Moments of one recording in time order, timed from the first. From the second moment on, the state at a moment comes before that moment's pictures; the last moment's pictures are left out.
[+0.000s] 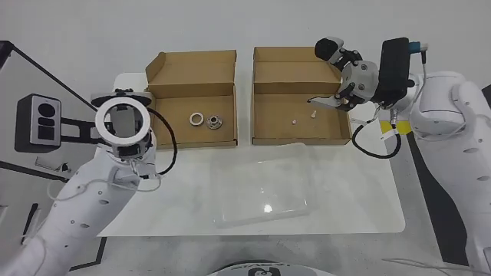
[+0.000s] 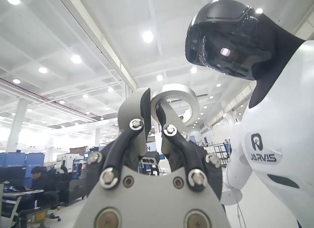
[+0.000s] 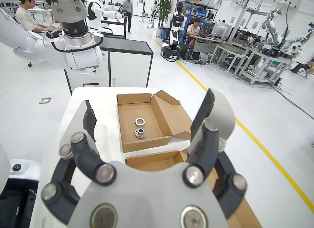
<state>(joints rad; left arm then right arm) 1.21 -0.87 -1.08 -2.00 0.88 -0.74 1.08 -1.05 -0.83 1.30 -1.79 -0.58 -0.94 0.22</state>
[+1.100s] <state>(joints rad) 1.19 -0.89 -1.10 -2.00 0.84 -0.71 0.98 -1.05 -0.83 1.30 -1.79 -0.58 -0.94 0.22</state>
